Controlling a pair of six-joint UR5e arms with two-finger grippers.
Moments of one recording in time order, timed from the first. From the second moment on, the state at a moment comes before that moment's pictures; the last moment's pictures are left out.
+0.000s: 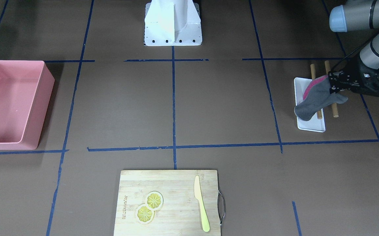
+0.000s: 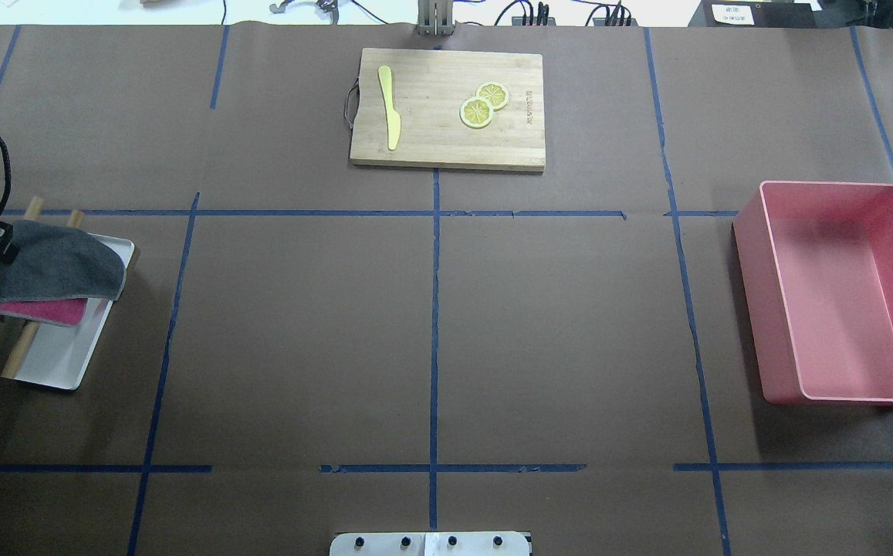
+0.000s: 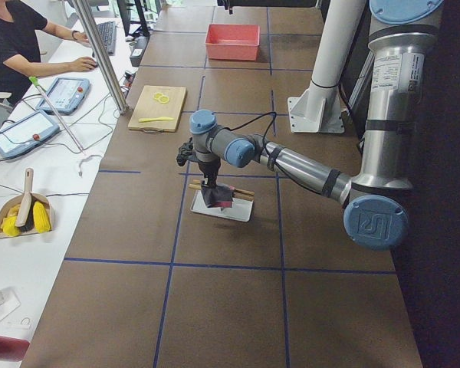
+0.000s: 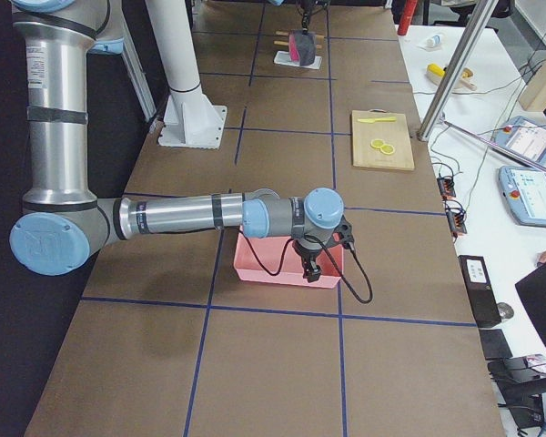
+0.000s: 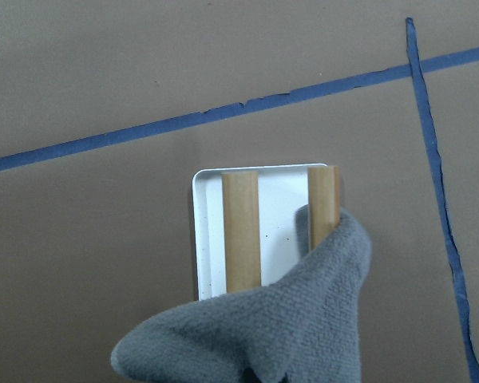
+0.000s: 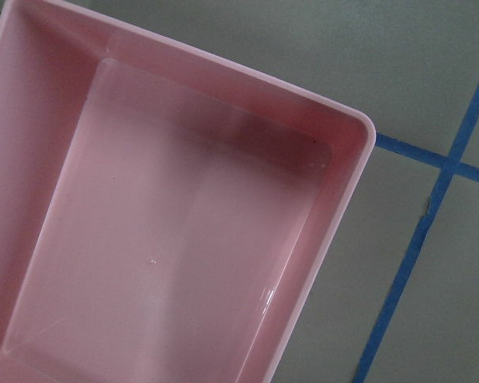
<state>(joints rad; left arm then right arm) -1.08 -1.60 -1.91 -1.65 -2.26 -0.45 1.43 -1.61 1.73 -1.61 2.46 -0.21</state>
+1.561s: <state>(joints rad) -0.66 -2.28 -1.81 -1.72 -2.09 -1.73 0.88 -1.43 1.86 -0.85 2.18 0.85</state>
